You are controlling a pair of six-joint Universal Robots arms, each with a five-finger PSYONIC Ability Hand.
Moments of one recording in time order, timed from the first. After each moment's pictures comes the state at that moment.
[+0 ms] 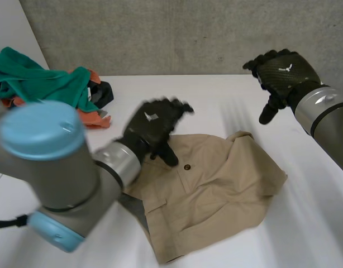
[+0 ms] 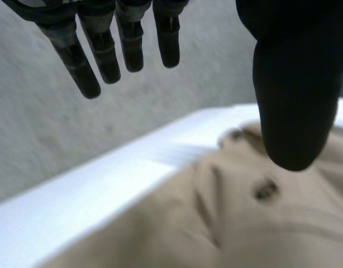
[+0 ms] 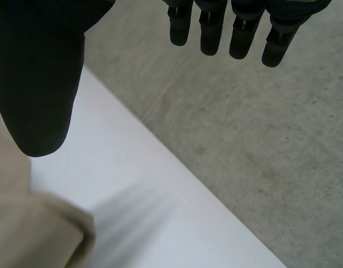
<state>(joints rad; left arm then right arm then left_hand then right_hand) 4.05 -1.93 -1.50 3.32 -1.45 3.16 1.90 -1.32 1.36 0.06 1.43 2.73 0.33 0.32 0.31 0.31 0.13 0.22 0.21 0.21 0.21 0.04</state>
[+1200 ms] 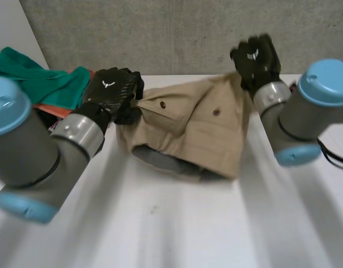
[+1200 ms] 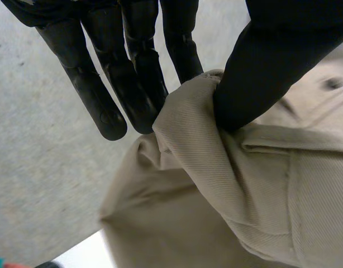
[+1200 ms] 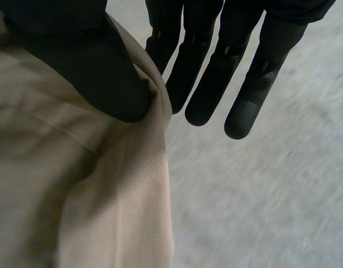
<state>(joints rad) 4.20 -1.80 -1.56 3.41 -1.47 3.25 1.99 -0.97 1.16 -0.43 1.51 2.53 1.09 1.18 1.19 1.20 0.96 1.13 1.18 1.19 1.19 0.97</state>
